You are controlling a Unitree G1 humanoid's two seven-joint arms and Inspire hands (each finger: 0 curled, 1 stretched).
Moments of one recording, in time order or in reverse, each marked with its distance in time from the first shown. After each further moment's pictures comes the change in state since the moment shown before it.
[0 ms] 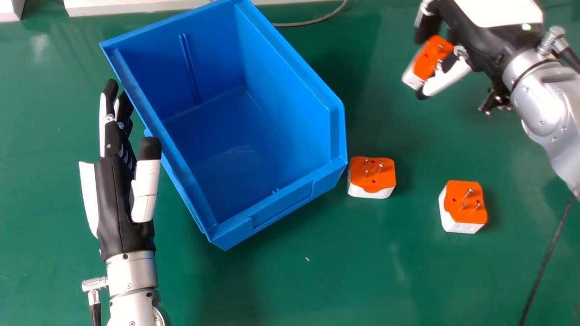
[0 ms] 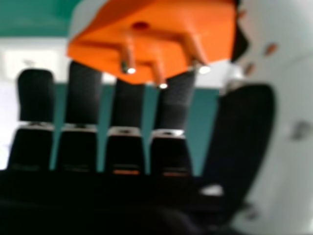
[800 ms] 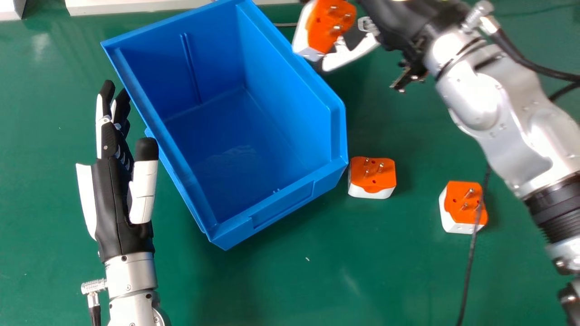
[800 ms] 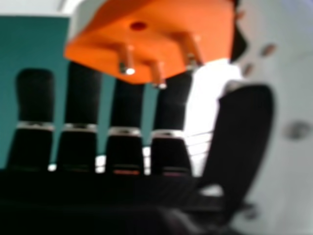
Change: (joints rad) left arm 0.008 -0.004 0.000 -0.005 0.004 -0.008 0.014; right arm 0.005 0.186 0.014 -0.338 -0.055 -0.018 0.035
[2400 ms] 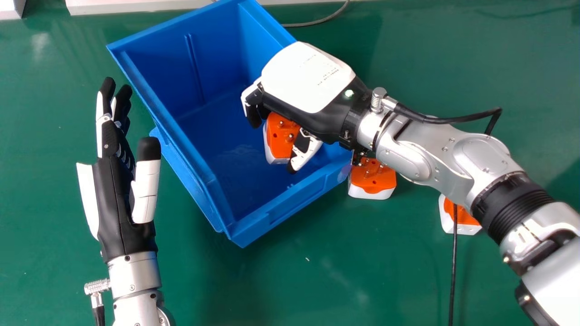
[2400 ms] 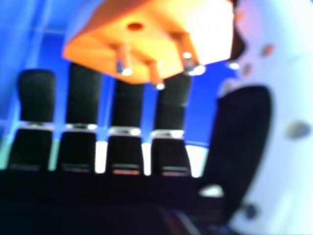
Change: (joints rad) left arm 0.012 -0.018 -0.007 -0.041 0.039 0.009 0.040; right arm -0.100 0.113 0.258 0.524 -0.203 -0.262 -0.193
